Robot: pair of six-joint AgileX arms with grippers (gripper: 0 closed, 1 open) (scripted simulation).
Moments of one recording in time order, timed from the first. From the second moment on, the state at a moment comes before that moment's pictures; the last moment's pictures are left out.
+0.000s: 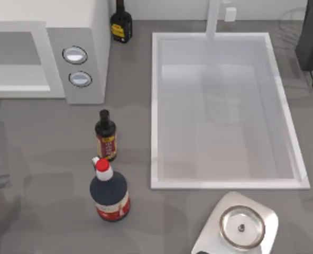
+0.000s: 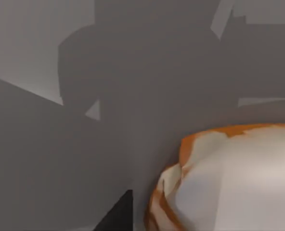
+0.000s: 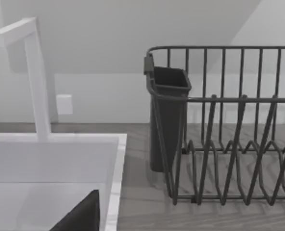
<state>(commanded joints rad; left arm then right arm) 0.18 1.73 0.75 -0.59 0.00 1.28 0.00 0.00 0.00 0.00 0.00 0.00</state>
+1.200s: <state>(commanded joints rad) 0.18 1.62 0.87 -0.81 0.01 1.25 0.00 0.00 0.00 0.00 0.00 0.00</state>
